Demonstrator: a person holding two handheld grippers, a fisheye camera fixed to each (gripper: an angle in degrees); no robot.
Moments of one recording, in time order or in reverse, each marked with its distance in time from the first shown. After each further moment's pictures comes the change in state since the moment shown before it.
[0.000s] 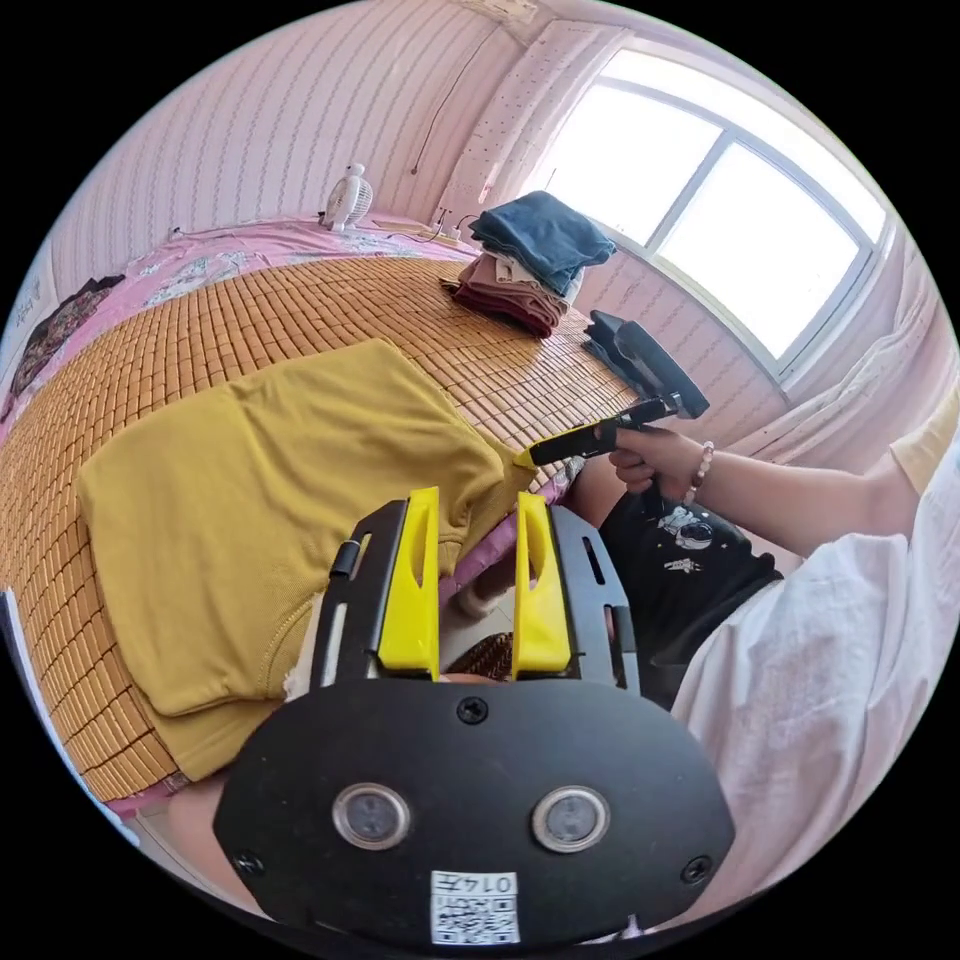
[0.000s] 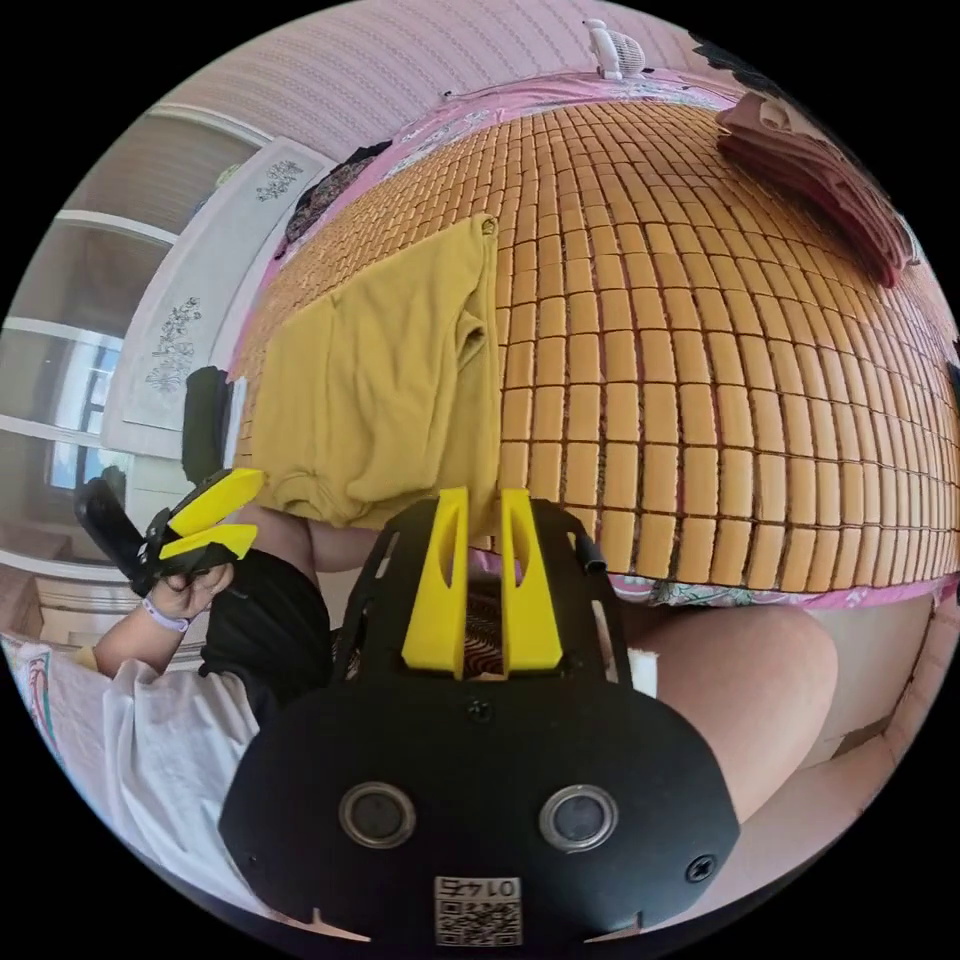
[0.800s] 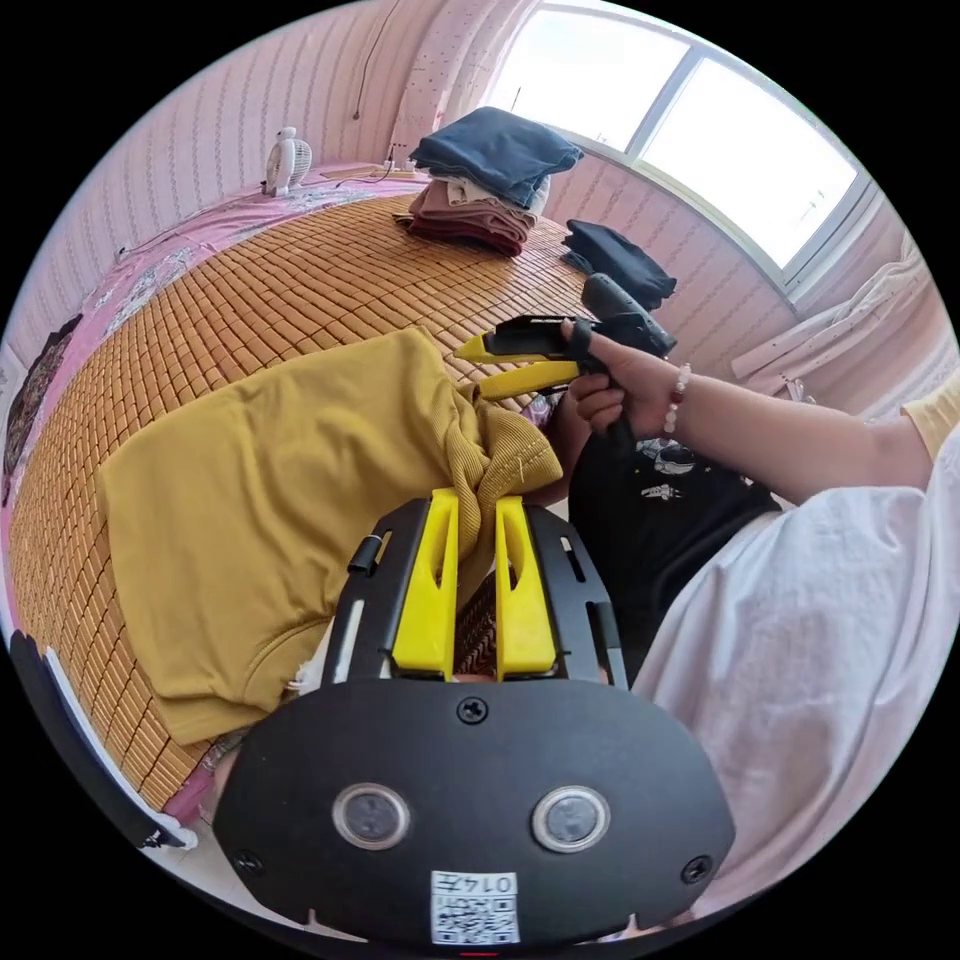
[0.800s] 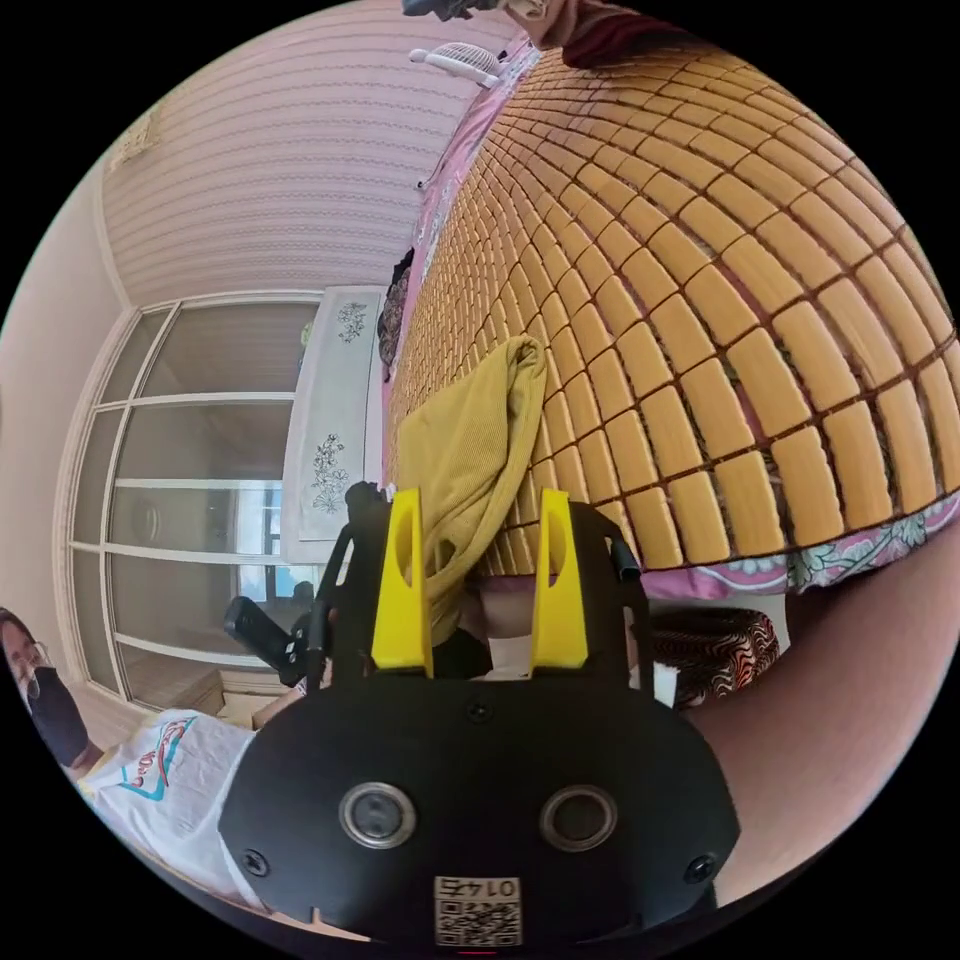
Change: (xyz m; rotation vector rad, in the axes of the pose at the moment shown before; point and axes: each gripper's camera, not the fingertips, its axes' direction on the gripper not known) left arm 0.033 -0.002 0.015 -0.240 -0.002 0.090; right arm 0.192 0.077 -0.030 0.181 -0.558 0.298
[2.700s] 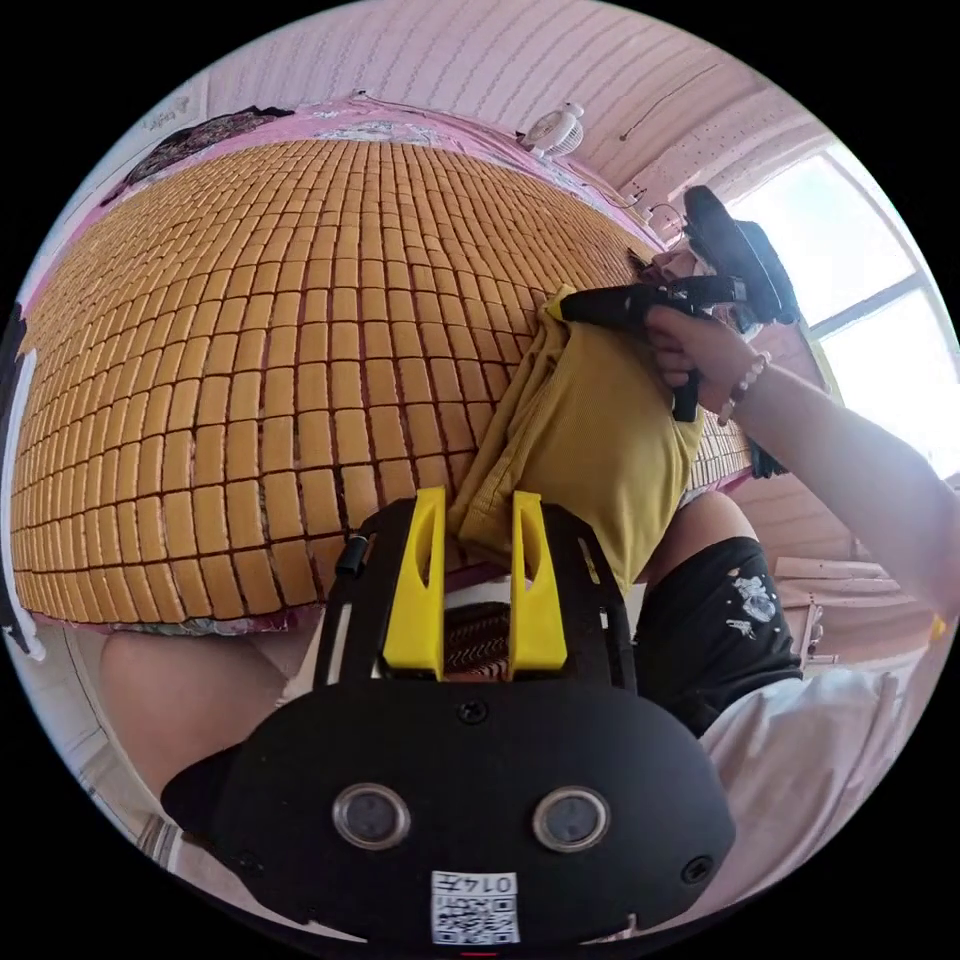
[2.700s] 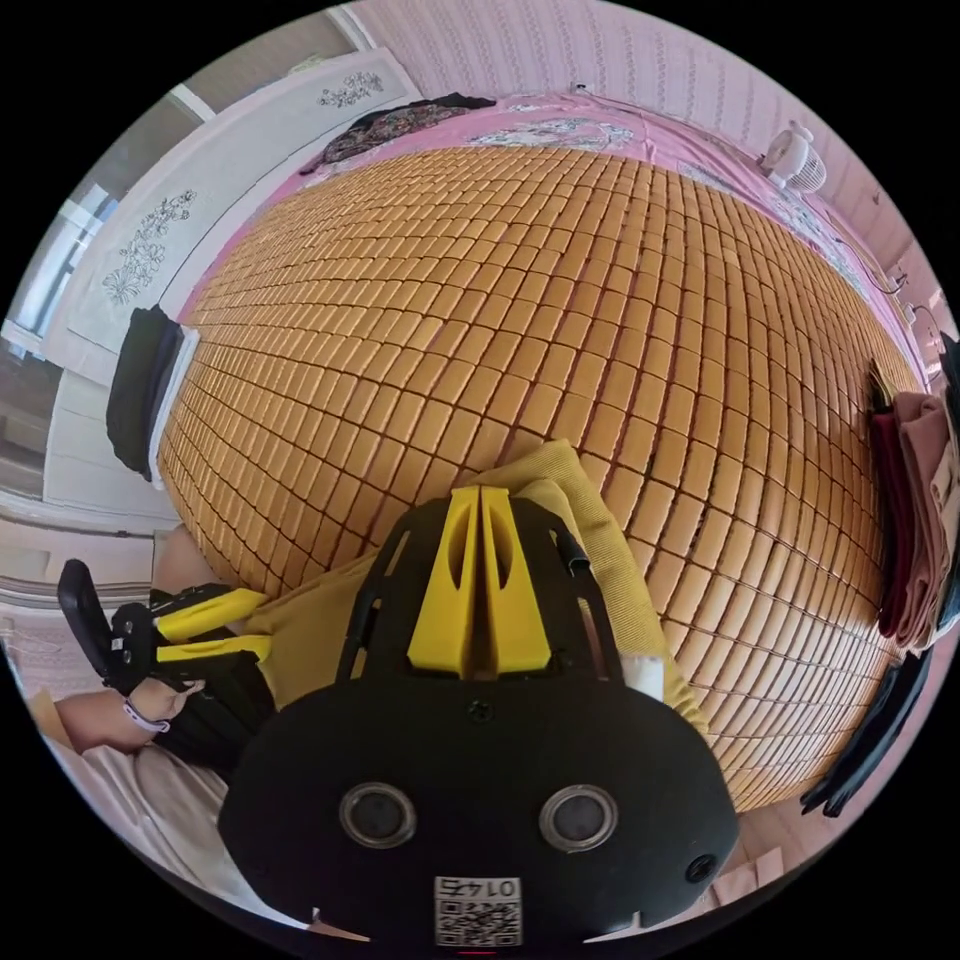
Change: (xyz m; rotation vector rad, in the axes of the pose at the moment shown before) left arm -0.181 0.031 -0.026 0.087 -0.021 -0.625; right arm -0.278 -0.108 0.285 -0.309 0.822 -0.595
